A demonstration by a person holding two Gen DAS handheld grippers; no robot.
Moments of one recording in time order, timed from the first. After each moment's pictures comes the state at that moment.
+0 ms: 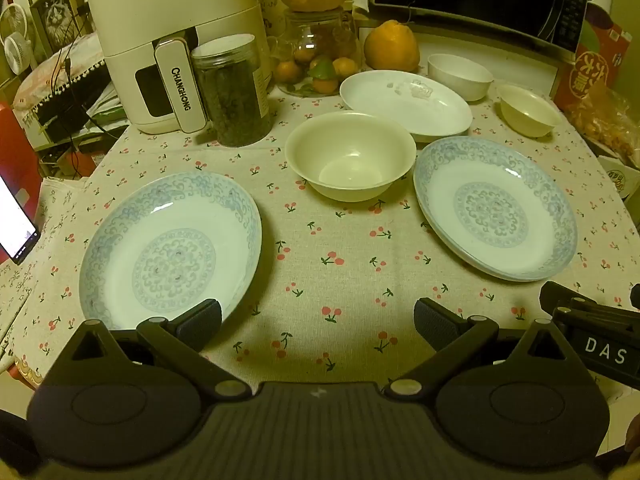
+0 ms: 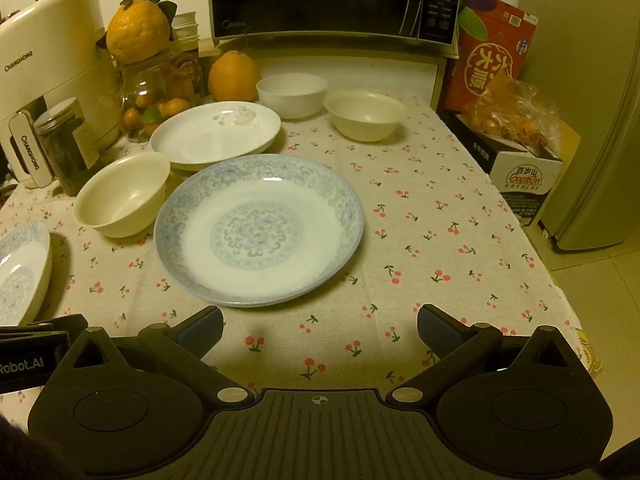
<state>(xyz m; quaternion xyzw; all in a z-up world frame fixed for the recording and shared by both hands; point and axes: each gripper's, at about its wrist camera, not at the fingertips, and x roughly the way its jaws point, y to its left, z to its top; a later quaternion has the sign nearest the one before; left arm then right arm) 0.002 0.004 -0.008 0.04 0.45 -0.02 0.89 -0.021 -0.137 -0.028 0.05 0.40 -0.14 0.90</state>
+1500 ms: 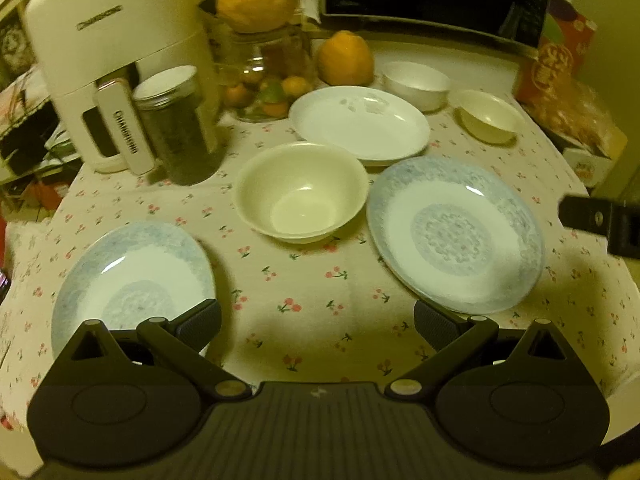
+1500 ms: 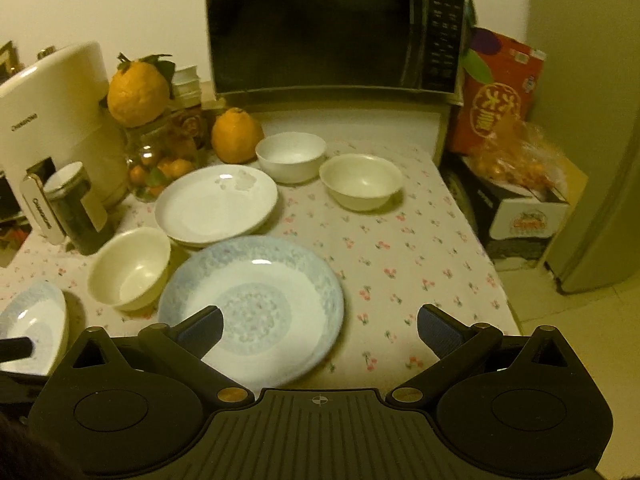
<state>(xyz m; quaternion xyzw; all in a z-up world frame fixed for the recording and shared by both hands) 0.030 -0.019 0.006 0.06 0.45 -0.08 0.89 0.005 -0.174 0.031 0.04 0.36 -0.09 0.93</state>
